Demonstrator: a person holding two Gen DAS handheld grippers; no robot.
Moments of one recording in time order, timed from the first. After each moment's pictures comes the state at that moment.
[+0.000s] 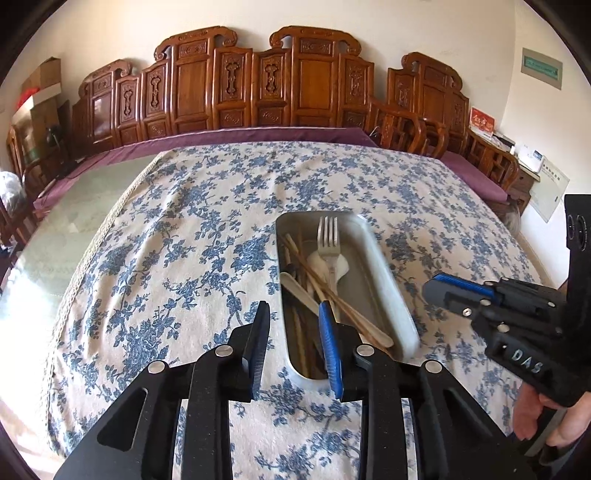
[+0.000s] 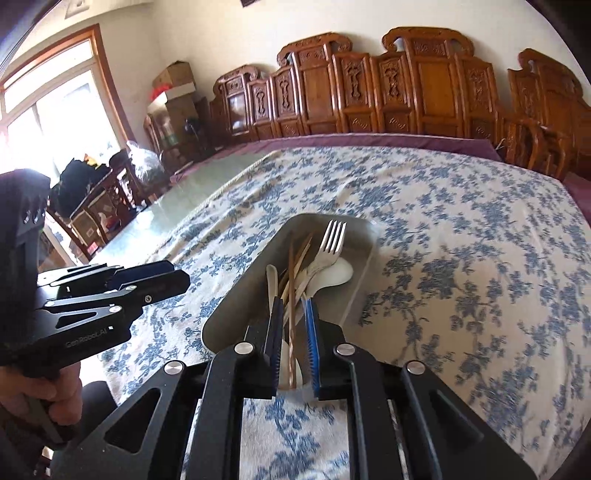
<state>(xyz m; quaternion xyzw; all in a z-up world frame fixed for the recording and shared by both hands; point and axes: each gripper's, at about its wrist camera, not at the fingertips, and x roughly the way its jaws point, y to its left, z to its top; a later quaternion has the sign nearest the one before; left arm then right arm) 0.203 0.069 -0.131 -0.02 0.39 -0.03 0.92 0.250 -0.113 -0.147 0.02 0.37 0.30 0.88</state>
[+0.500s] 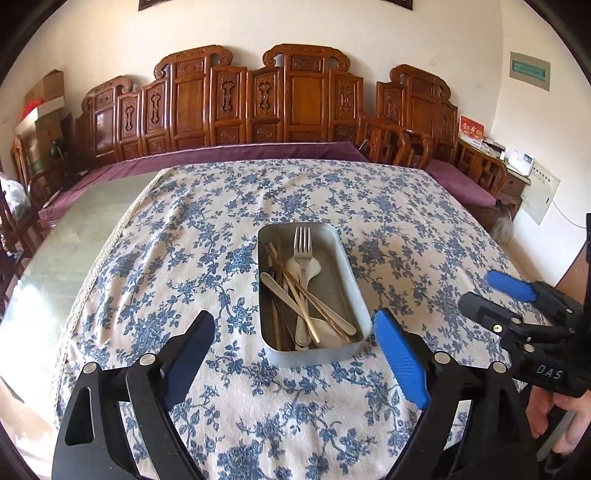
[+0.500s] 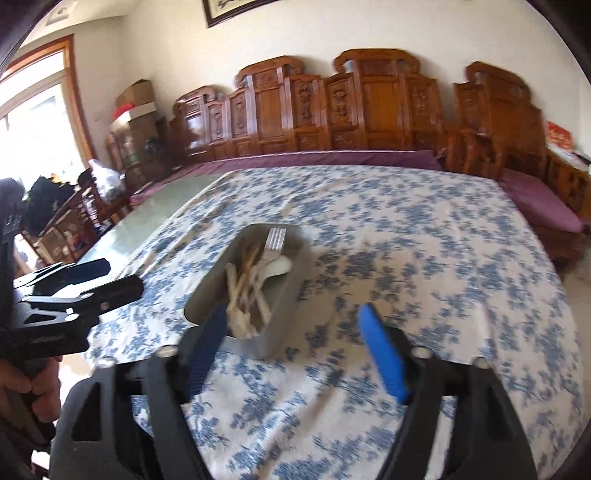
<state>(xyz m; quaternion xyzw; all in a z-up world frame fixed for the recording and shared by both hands) 0.155 0.043 -0.097 -0.01 0.37 -0.03 0.93 0.184 -0.173 -0.111 0.01 0.35 0.19 0.92</state>
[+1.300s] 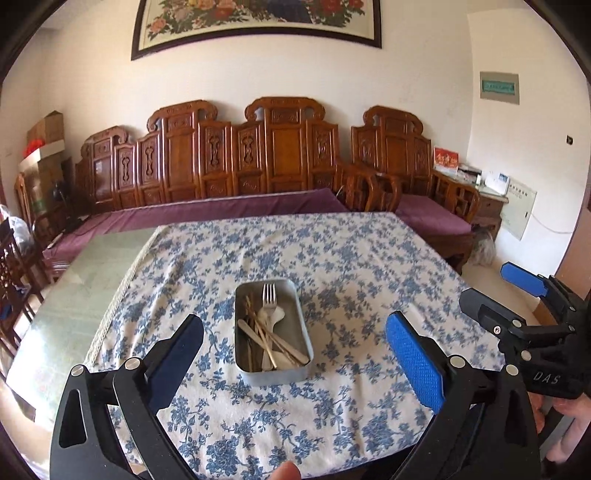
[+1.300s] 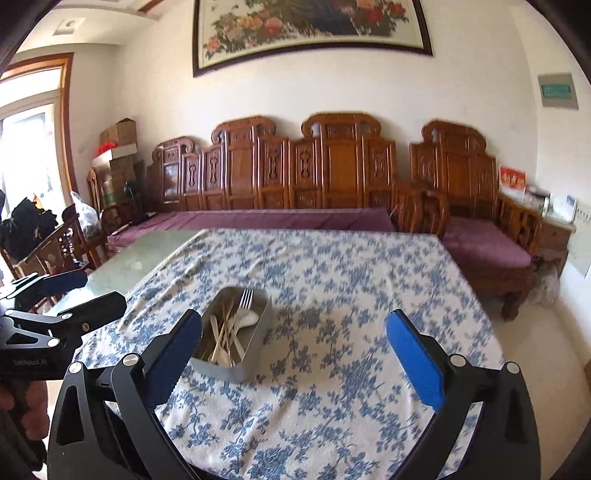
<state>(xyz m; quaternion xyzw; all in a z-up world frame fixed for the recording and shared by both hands) 0.087 -0.005 -0.002 0.01 0.28 -0.05 0.96 0.105 -0.207 -0.003 -0.01 0.23 0.14 0.96</state>
